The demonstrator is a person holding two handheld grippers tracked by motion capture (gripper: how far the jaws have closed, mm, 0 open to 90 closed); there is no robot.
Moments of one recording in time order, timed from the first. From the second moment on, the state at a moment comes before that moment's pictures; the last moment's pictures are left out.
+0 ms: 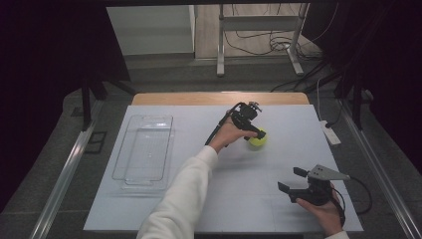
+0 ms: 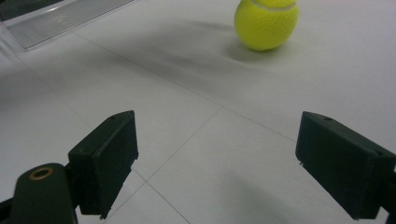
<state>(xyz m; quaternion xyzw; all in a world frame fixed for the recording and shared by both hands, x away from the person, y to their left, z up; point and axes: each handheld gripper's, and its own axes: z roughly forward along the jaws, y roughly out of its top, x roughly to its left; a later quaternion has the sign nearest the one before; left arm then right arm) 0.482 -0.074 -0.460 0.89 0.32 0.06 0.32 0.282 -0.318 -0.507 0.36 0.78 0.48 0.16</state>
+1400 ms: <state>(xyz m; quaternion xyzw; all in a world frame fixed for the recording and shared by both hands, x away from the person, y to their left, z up) 0.487 -0.094 -0.489 0.90 0.32 0.03 0.28 0.282 -0.318 -0.508 0.36 0.79 0.48 0.16</state>
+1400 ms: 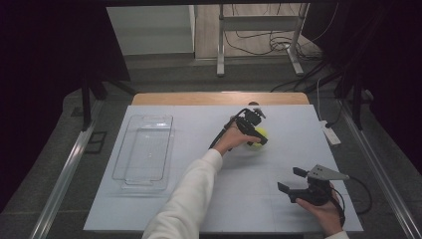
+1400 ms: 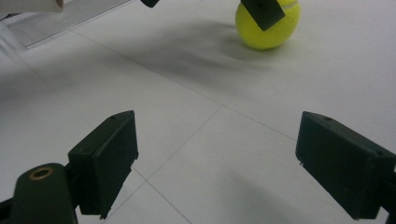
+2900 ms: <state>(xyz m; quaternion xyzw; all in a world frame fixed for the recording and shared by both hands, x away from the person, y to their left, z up) 0.457 -0.066 -0.460 0.90 0.30 0.05 0.33 0.282 -0.320 -0.507 0.36 0.78 0.48 0.17</state>
